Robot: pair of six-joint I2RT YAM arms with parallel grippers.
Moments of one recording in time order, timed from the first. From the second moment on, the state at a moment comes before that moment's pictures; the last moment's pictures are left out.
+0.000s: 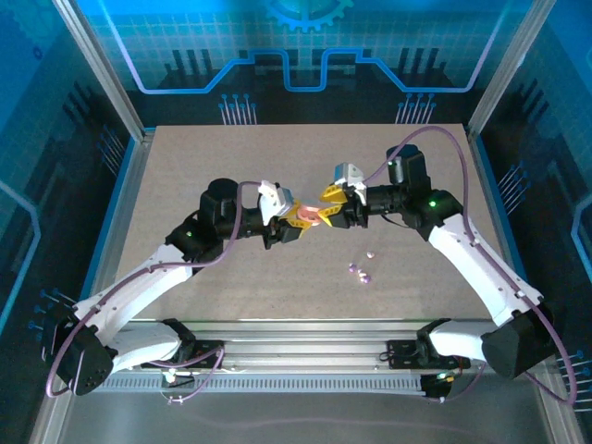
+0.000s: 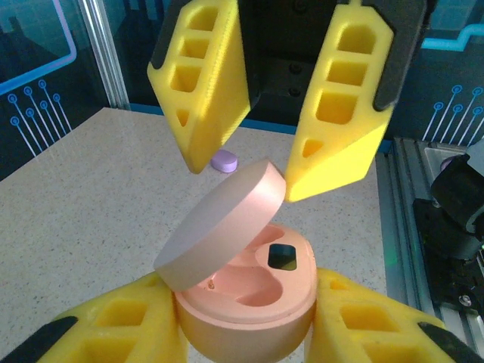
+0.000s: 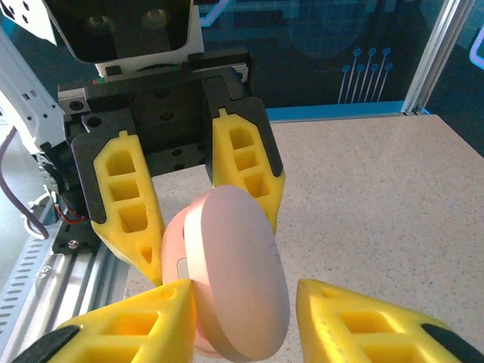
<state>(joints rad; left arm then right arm) -0.58 1.14 0.89 -0.03 0.62 0.17 0.43 1.24 1.19 -0.49 -0.91 -0.49</state>
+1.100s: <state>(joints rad) -0.59 1.15 0.89 -0.03 0.65 0.13 0.54 1.21 1.17 -0.45 -0.60 -0.66</state>
